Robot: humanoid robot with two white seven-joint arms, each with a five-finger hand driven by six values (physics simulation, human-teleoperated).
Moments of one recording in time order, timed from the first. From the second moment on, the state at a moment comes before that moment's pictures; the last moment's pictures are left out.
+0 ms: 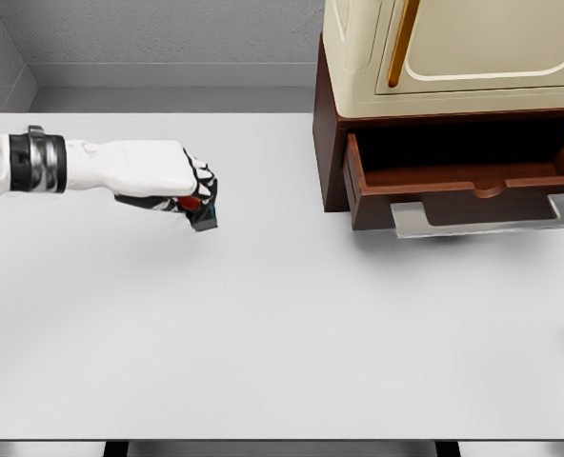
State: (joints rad) left arm -0.91 0.81 -0.87 -1.57 -0.25 -0.61 -0.61; right arm 0.58 -0.70 -0.59 -1.76 0.13 -0.61 0.61
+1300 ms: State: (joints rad) left arm -1.12 0.36 -0.85 -1.41 -0.09 -0.61 -0.61; right arm 0.54 -0.66 -0.60 -1.76 0.14 -0.61 0.61
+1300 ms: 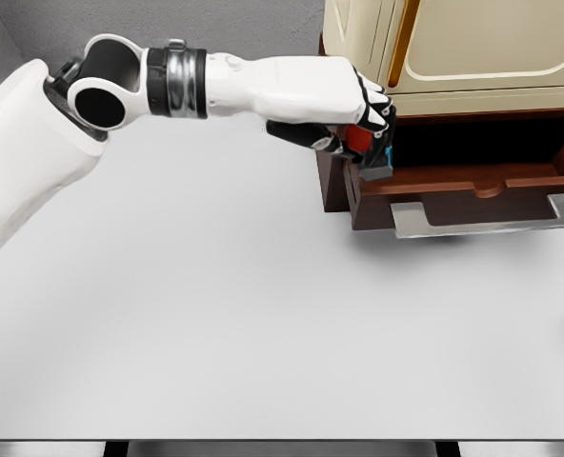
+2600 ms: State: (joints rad) left arm -1.12 0.06 -0.79 -1.17 -0.43 -0.61 -0.61; right arm 0.50 -0.70 -0.52 -1.76 0.15 -0.61 0.61
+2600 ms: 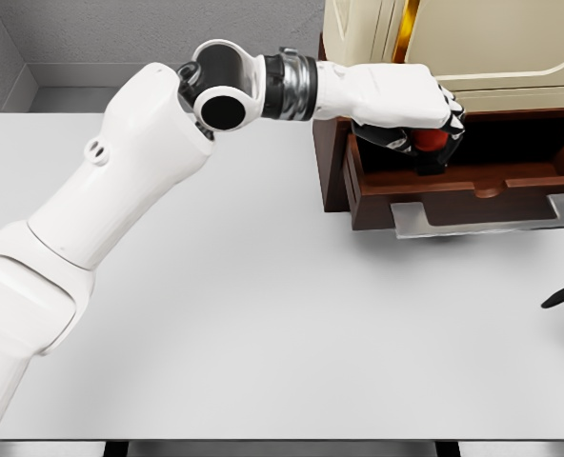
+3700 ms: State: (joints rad) left arm -1.14 0.22 -0.83 -1.37 0.07 -0.61 -0.61; right arm 0.42 -0.71 -0.44 -1.75 0.15 -0.61 0.61
